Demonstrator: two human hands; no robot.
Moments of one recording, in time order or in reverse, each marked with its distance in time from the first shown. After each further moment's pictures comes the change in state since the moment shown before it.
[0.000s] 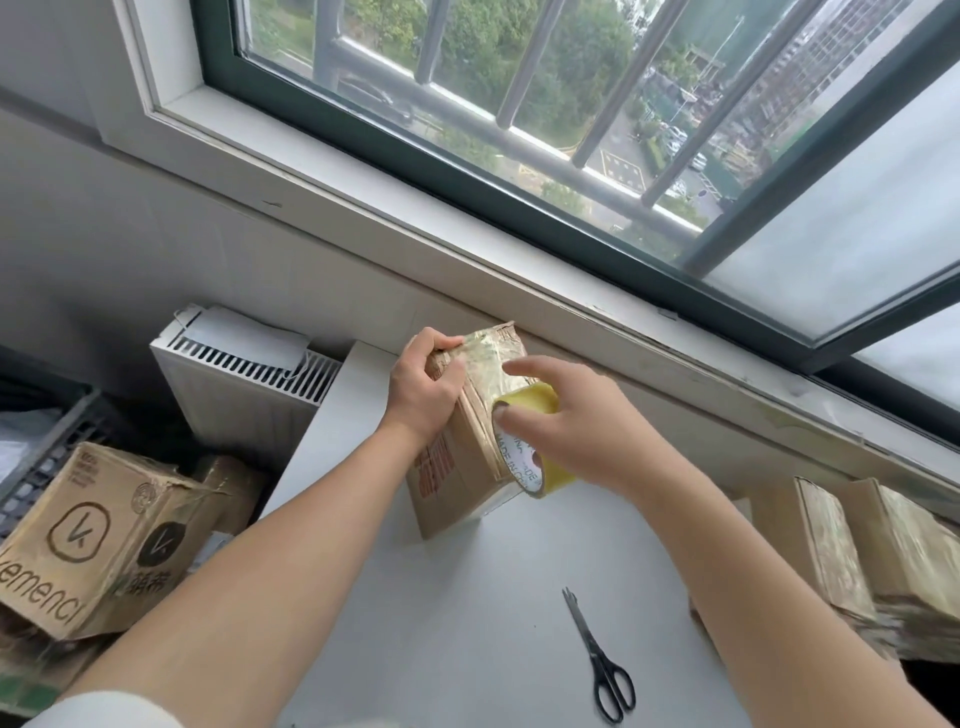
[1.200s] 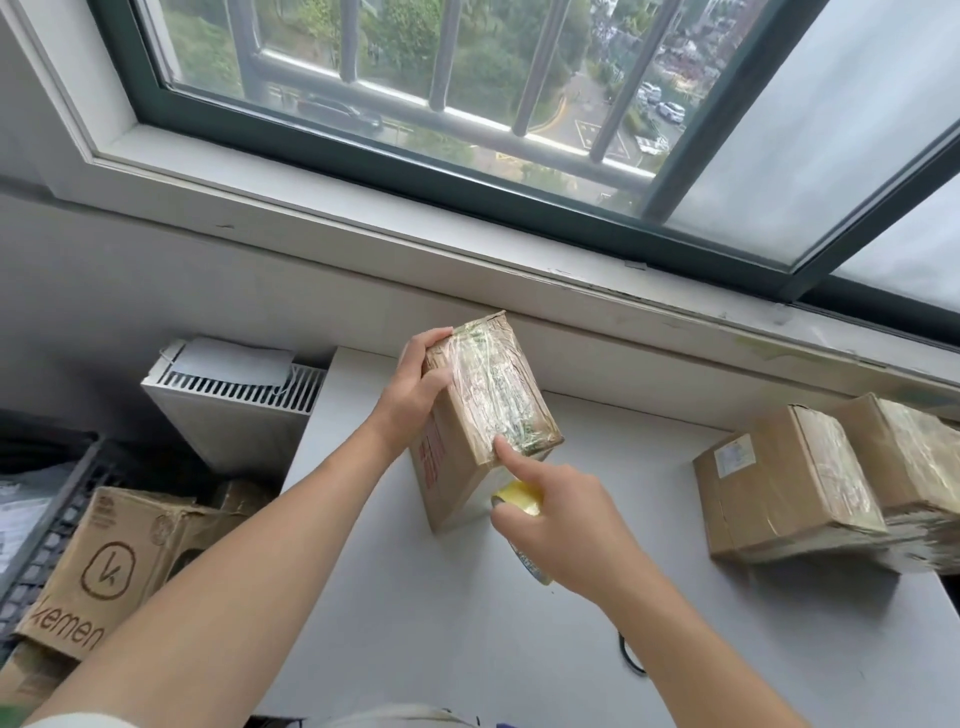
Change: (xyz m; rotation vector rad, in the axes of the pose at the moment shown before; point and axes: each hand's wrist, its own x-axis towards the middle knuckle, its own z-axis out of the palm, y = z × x) left_hand -0.019 0.001 -0.001 0.009 -0.393 -0.054; right_hand -0.074 0.068 0.071 0.229 -0.011 0.150
